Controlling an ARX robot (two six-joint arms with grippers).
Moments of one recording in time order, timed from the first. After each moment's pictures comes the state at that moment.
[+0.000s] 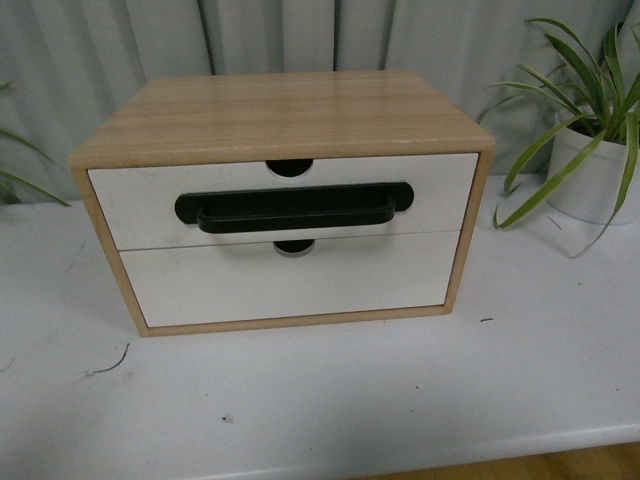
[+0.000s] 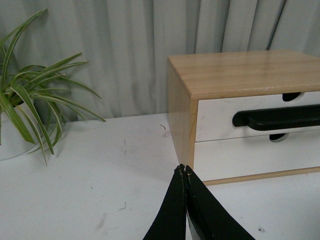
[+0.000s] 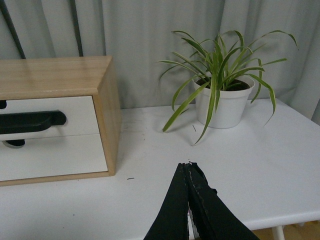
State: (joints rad) left arm 0.00 0.01 0.01 0.00 0.00 0.00; right arm 0.00 0.00 0.01 0.00 0.00 -0.01
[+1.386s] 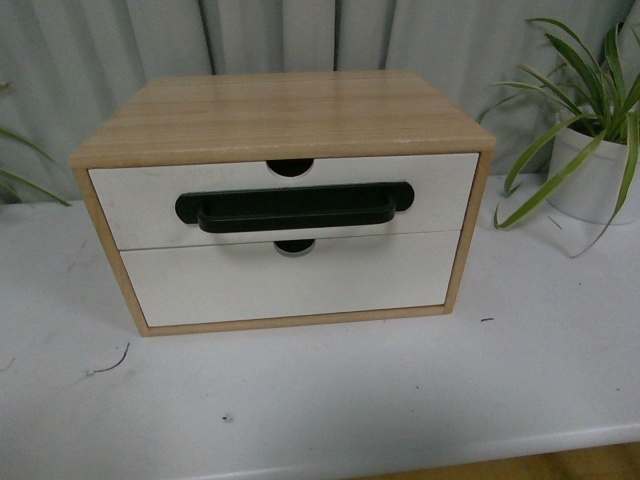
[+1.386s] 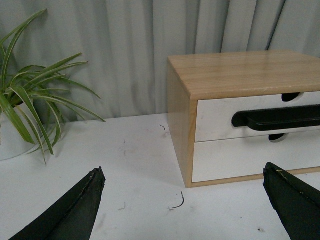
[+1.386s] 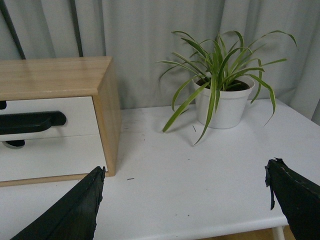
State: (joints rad) left arm 0.00 0.01 0.01 0.00 0.00 0.00; right arm 0.00 0.00 0.01 0.00 0.00 -0.01
